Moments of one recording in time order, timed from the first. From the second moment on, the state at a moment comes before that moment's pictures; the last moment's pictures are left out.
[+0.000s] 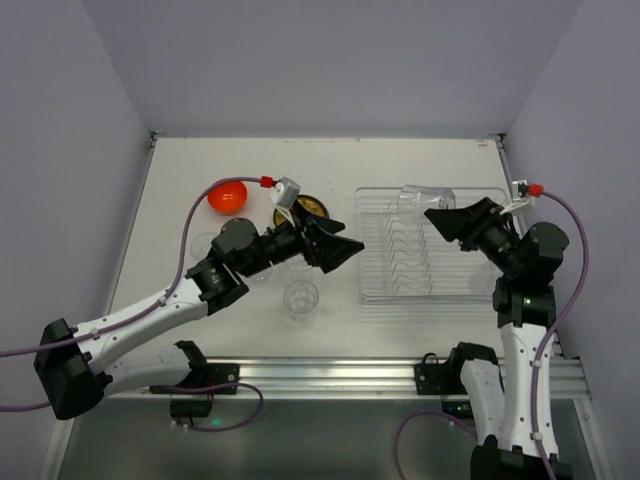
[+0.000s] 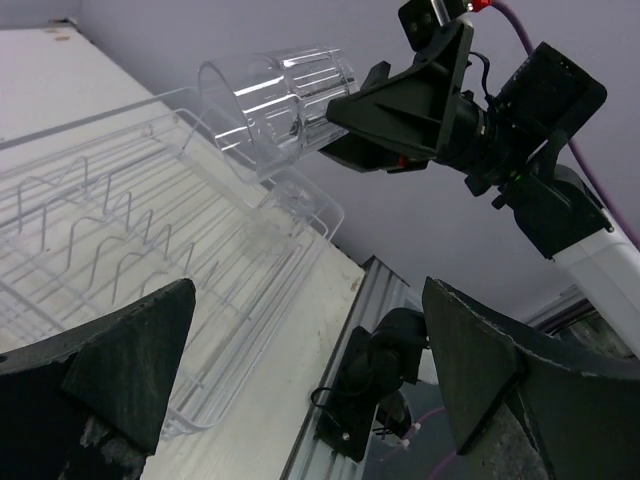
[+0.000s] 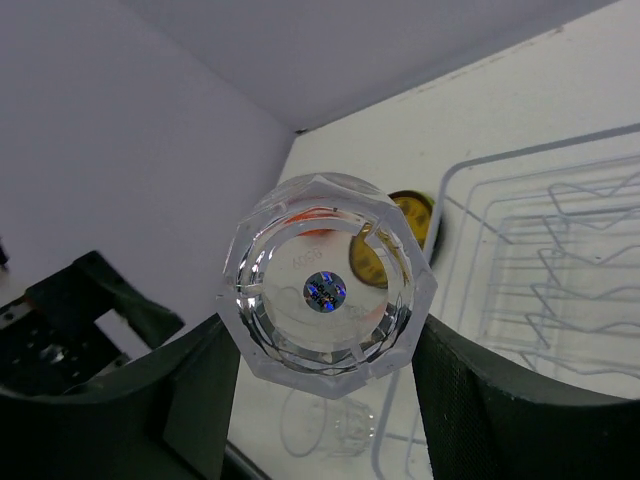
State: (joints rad) left arm -0.87 1.06 0.82 0.32 0.23 -0.63; right arm -0.20 0.69 0.77 -0.20 -0.70 0.75
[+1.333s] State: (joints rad) left arm -1.13 1.08 1.12 -0.14 -0.26 -0.54; right arm -0.20 0.49 0.77 -0.34 -0.73 0.70
